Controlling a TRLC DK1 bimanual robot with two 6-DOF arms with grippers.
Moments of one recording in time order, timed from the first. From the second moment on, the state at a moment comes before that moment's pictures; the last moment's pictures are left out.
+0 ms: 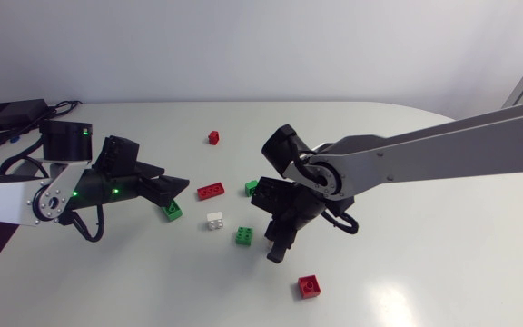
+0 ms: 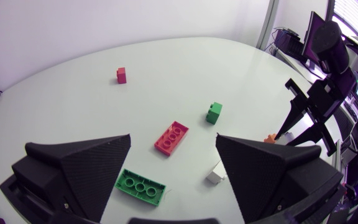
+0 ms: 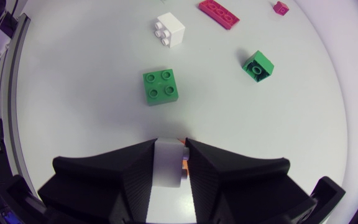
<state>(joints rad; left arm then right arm) -0.10 1.48 0.64 0.23 0.44 0.21 0.68 1.79 1.11 -0.44 -0.11 -0.49</state>
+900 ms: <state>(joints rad) 0.03 1.67 0.80 -0.06 1.03 0.15 0.81 1.37 0.80 -0.04 -0.26 -0.65</state>
